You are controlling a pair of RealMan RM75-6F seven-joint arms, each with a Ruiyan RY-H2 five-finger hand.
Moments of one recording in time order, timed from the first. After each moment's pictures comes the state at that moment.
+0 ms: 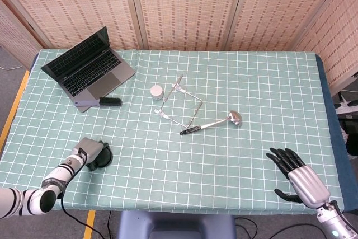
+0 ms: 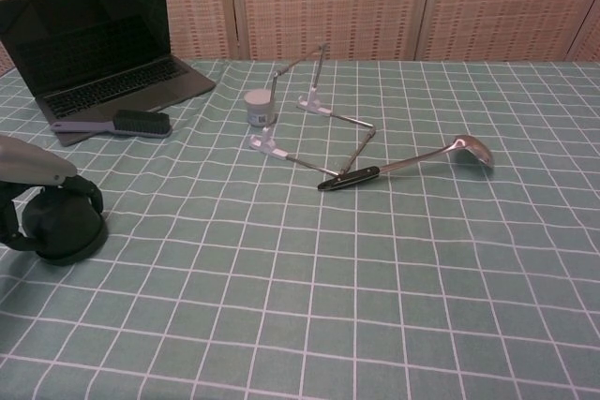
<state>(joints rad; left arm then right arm) -1.13 -1.18 0.32 -1.75 0.53 0.70 0.55 0.15 -1.05 -0.14 -1.60 -1.80 1.42 0.15</state>
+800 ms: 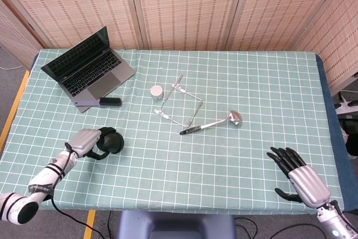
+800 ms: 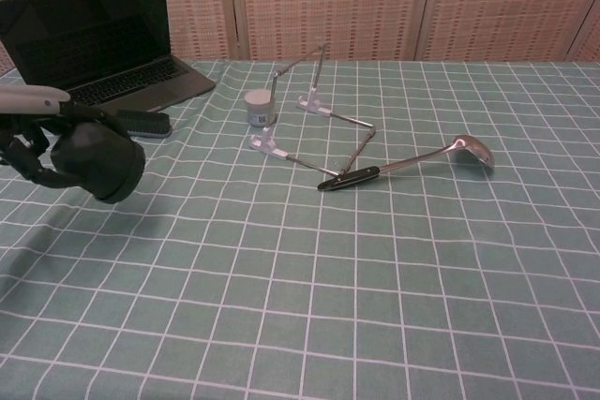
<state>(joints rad) -0.82 -1.11 0.09 -1.68 1.11 0.81 -0.17 0.15 -1.05 -0.14 -1.60 -1.79 1.42 0.14</state>
